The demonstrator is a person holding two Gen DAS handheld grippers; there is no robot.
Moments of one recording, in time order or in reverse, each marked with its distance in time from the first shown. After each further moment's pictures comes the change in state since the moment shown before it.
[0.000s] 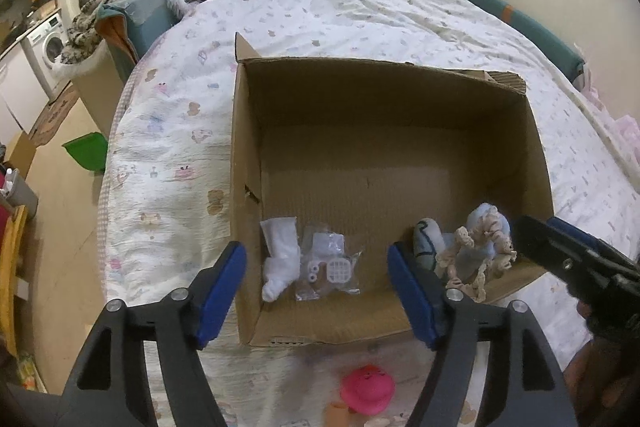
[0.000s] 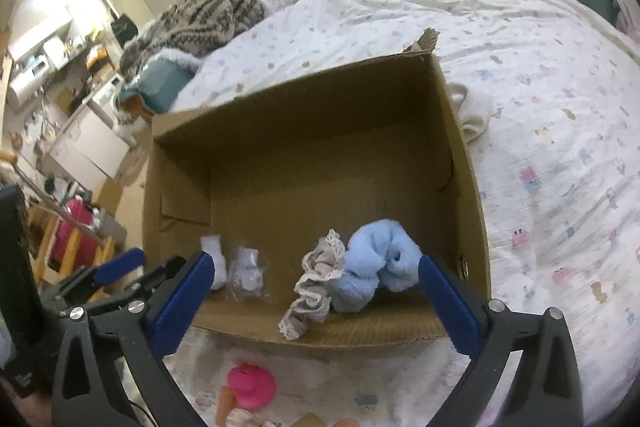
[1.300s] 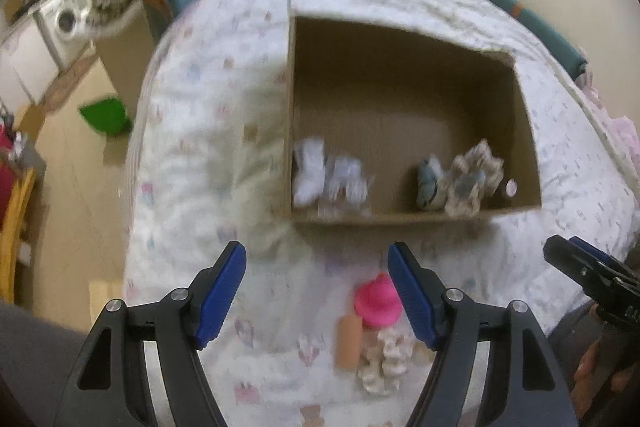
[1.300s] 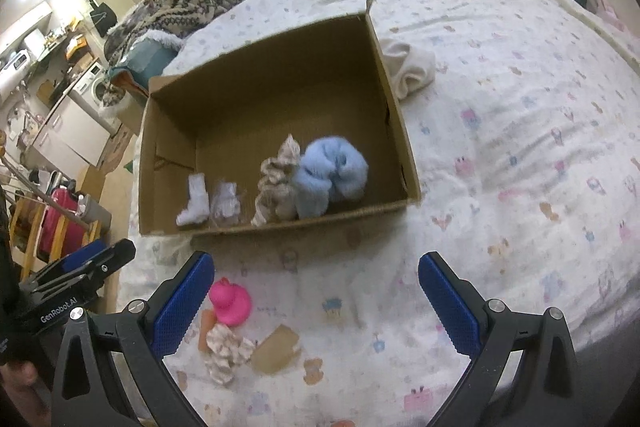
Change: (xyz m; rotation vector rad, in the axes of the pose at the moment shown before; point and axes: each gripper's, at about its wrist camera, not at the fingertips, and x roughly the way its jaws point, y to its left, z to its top) left arm -0.044 0.022 -0.060 -0.085 0.100 -0.006; right arm -0.050 -0.014 -0.057 0.018 0.106 -0.098
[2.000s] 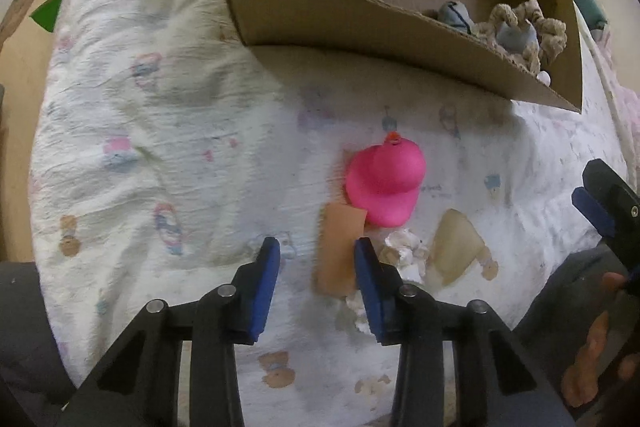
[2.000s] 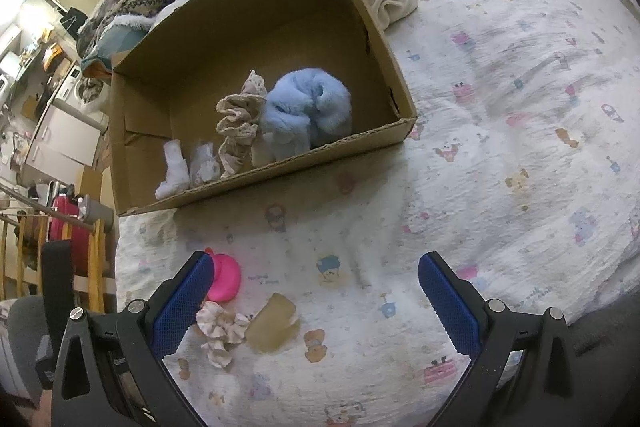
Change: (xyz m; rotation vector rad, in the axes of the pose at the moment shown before) left arm 0.085 -0.003 -0.051 -0.036 0.429 -0.105; right arm 0.036 -0.014 -0.014 0.114 0.144 0.018
